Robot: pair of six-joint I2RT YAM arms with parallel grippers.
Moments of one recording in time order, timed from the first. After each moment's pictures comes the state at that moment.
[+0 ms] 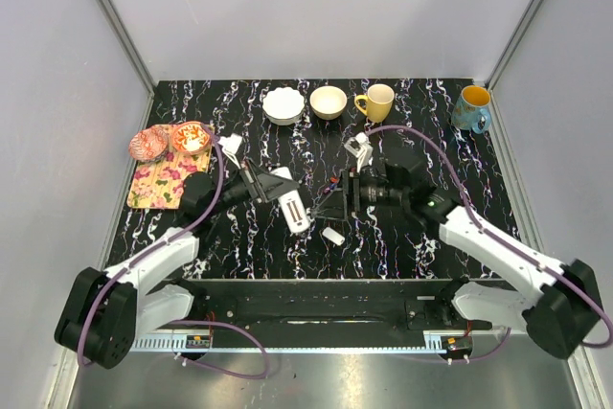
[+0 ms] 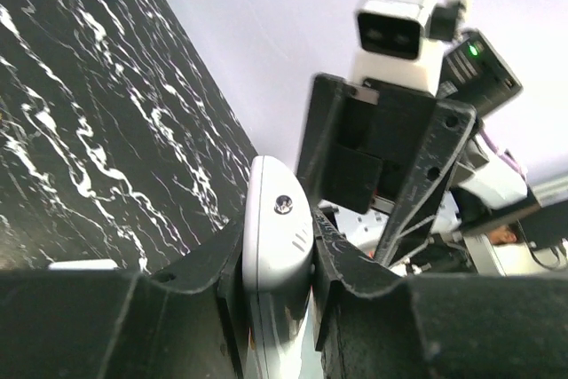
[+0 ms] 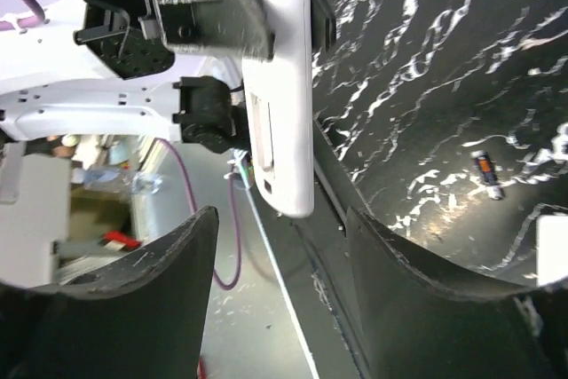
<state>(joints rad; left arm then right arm) -0.41 1.09 0.41 0.80 0.75 -1.14 0.69 1.17 0.81 0.02 -0.70 0.69</state>
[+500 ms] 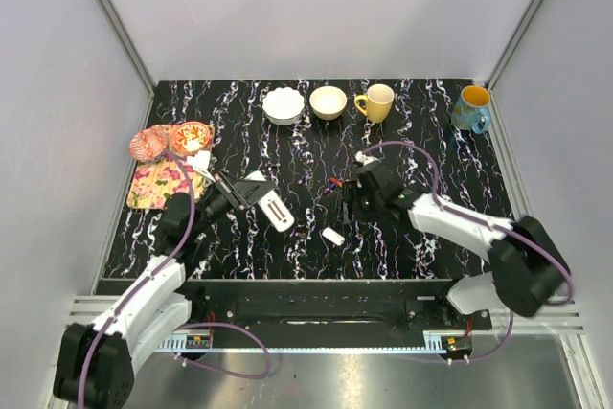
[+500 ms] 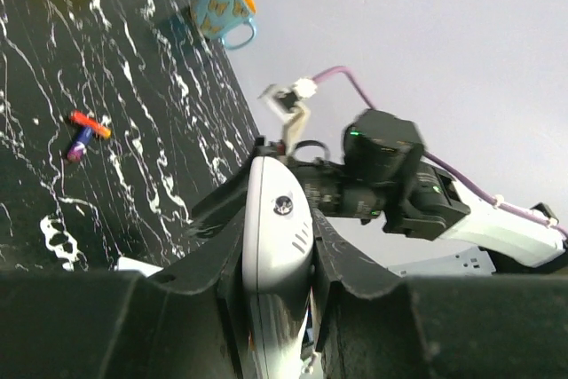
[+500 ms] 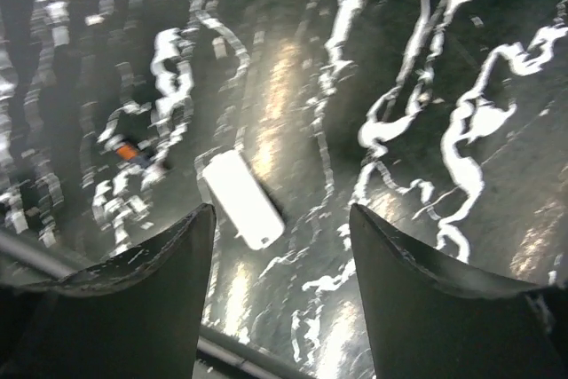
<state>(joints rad) -0.28 0.82 0.27 0.64 0.56 -1.15 0.68 1.32 0.75 -0.26 -0.07 0.56</state>
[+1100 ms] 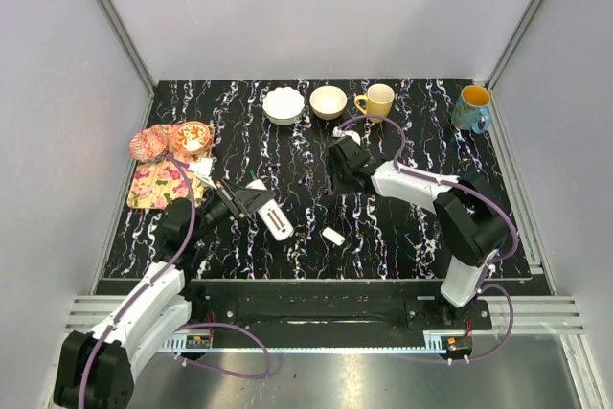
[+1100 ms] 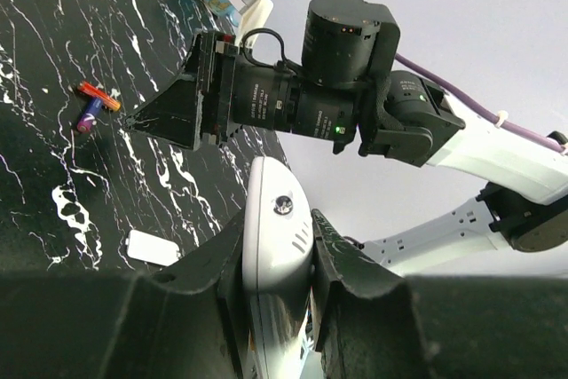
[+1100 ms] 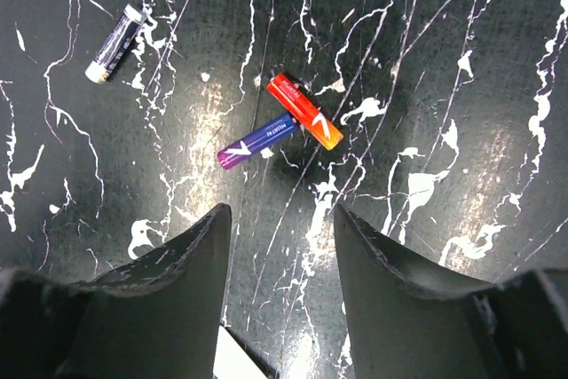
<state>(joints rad) -0.28 0.71 0.22 0.55 0.57 -1.11 0.68 1.78 1.15 -0.30 0.19 0.49</state>
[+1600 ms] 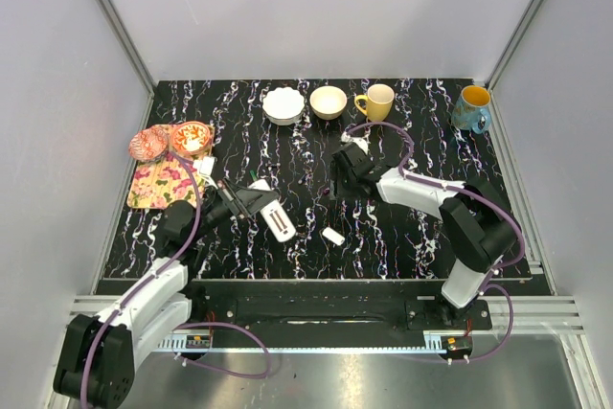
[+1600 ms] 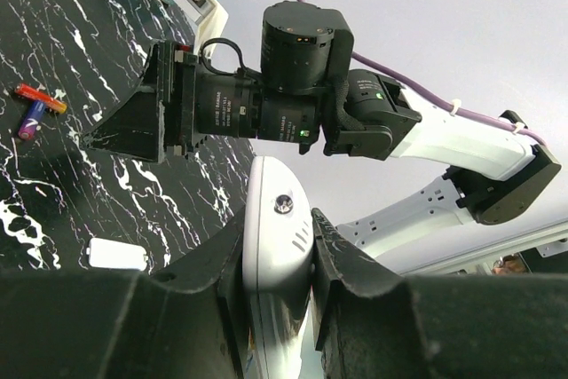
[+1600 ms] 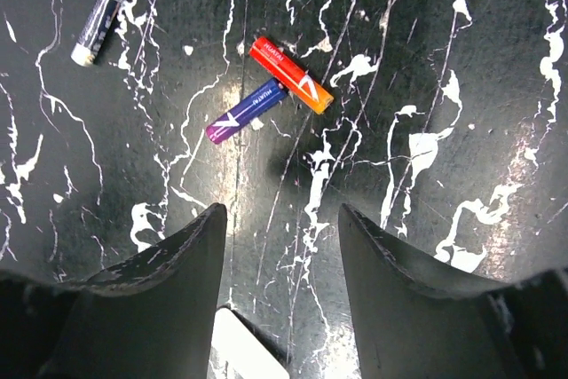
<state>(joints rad) -0.28 0.82 0.19 0.79 0.66 -1.19 0.68 1.72 1.05 -0.28 0.17 0.56</state>
